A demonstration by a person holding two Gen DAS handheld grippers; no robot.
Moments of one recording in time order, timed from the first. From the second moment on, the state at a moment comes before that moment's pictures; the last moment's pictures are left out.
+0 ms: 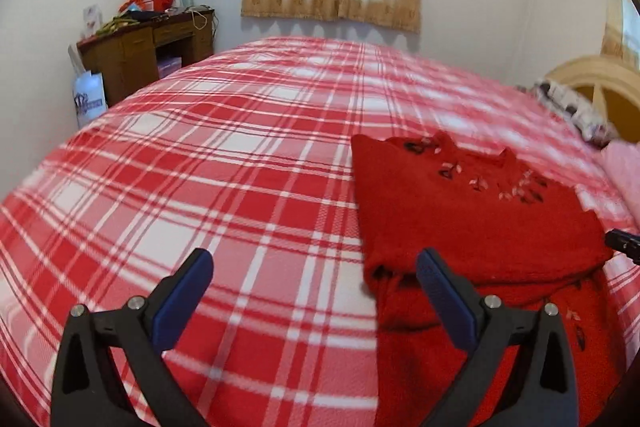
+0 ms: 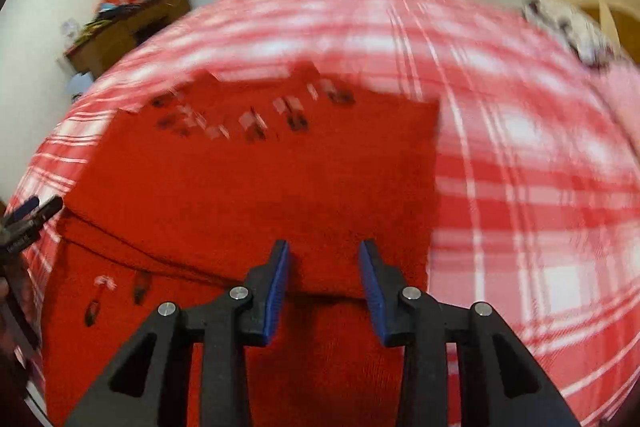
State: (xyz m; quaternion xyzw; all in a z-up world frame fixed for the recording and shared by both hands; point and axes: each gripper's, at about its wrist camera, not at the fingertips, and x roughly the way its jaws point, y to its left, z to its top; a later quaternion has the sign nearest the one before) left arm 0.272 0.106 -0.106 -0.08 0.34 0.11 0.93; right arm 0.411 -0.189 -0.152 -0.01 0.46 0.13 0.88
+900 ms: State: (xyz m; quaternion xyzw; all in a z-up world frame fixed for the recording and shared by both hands) left arm 0.294 0.093 -0.149 -0.03 0.41 0.10 0.91; right arm 0.372 -0.188 -0.161 0.00 0.42 0.14 0.90
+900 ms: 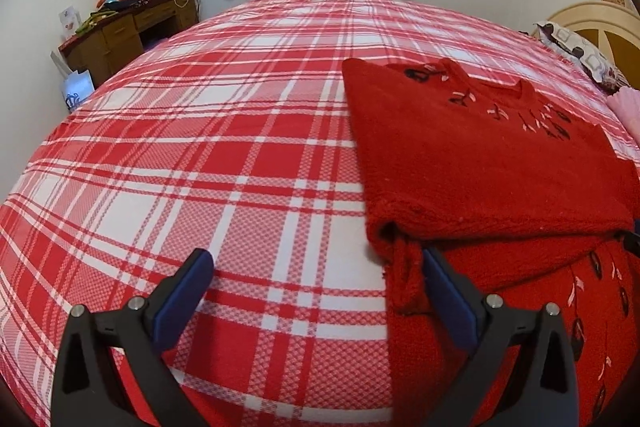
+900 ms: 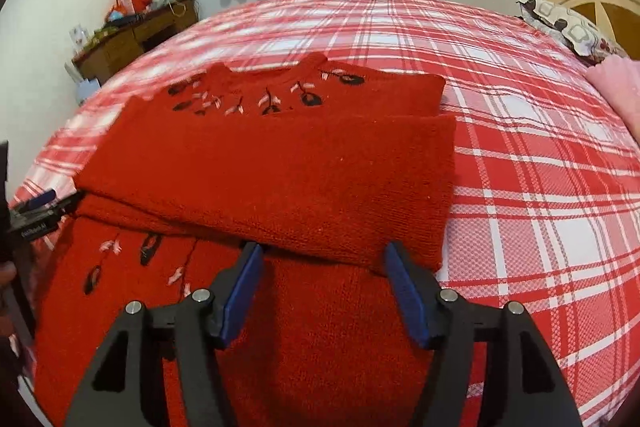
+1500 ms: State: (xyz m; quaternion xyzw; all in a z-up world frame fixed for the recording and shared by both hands) left arm 0.274 0.084 -0.143 -0.02 0.40 0.08 0.91; right arm 0.356 -0.200 -0.154 0.02 0.42 0.13 0.90
